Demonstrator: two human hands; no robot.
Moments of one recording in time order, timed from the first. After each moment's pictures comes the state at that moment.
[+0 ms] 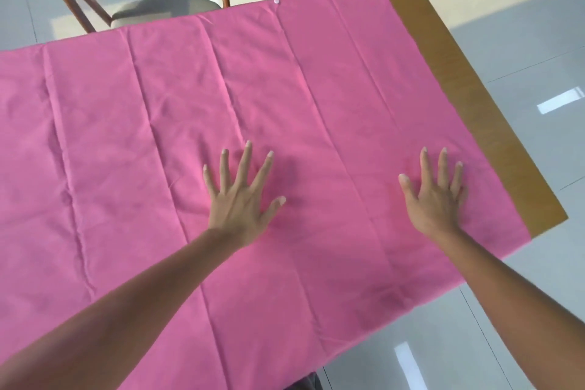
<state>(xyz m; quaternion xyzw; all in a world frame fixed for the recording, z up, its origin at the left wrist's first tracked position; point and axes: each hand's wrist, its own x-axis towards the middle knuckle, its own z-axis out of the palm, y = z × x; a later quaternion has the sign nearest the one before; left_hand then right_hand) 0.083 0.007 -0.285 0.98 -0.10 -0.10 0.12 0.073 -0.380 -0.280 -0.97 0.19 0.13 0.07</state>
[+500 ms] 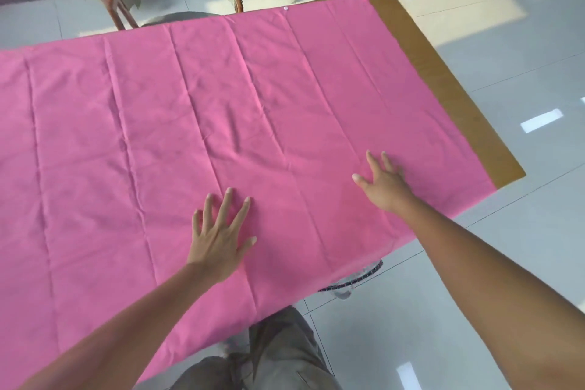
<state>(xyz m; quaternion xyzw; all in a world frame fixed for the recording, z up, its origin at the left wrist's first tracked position) -0.105 0.085 -0.279 0.97 -0.10 -0.20 0.07 -0.001 -0.293 -0.238 -0.94 0.14 0.28 0.12</state>
